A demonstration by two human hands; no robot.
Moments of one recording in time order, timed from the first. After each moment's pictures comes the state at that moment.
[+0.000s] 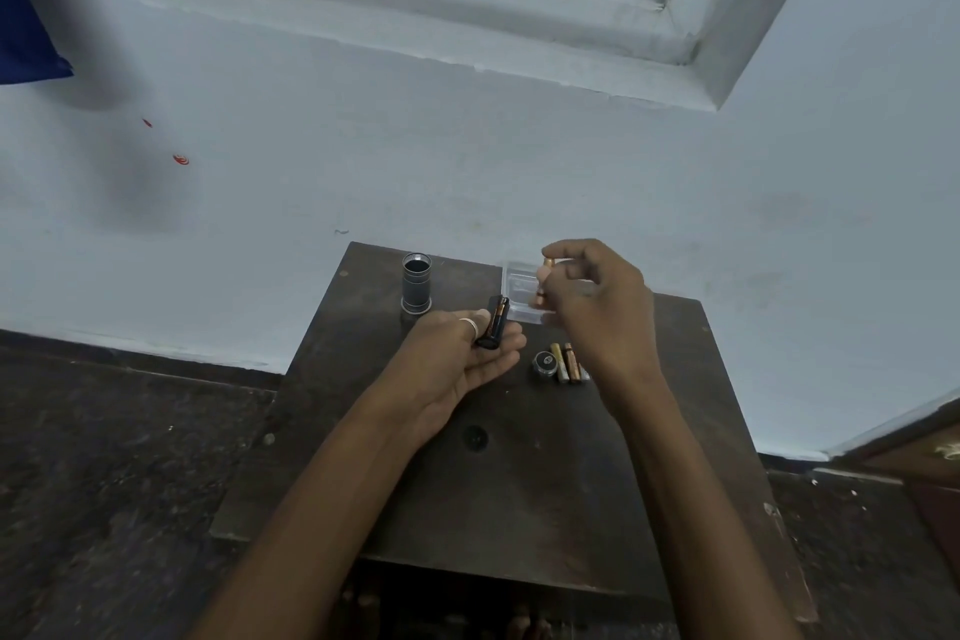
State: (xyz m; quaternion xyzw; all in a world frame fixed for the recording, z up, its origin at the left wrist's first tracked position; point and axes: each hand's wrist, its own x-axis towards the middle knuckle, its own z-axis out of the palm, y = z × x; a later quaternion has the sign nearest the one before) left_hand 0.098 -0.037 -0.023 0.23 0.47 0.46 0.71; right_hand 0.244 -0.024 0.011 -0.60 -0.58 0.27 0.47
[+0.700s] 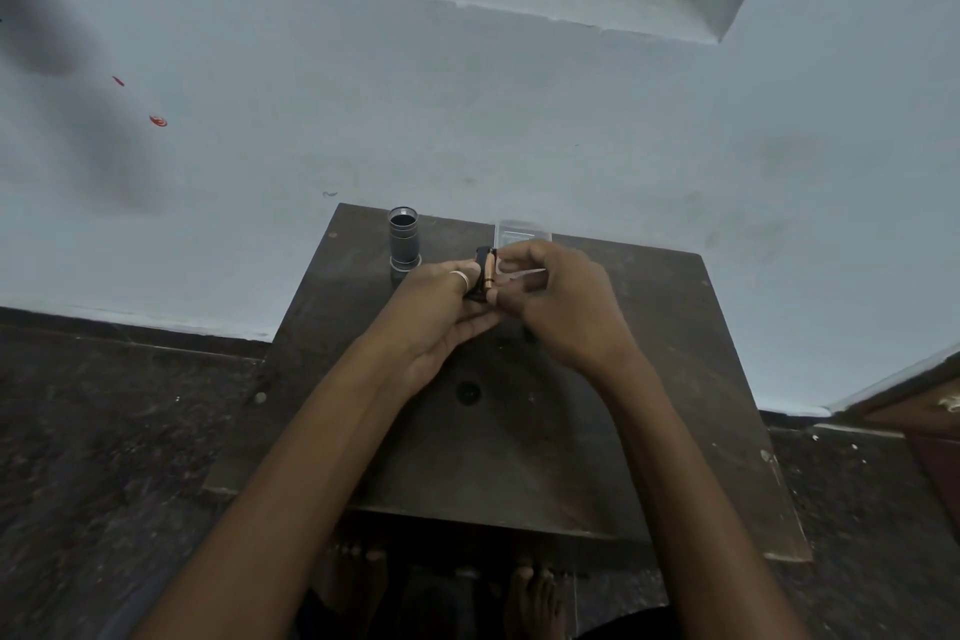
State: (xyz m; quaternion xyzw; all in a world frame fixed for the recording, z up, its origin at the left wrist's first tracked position) left_hand 0.101 -0.031 -0.031 0.29 0.47 0.47 0.69; right_hand 0.242 -0.034 -0.015 -0.58 -0.68 0.31 0.32
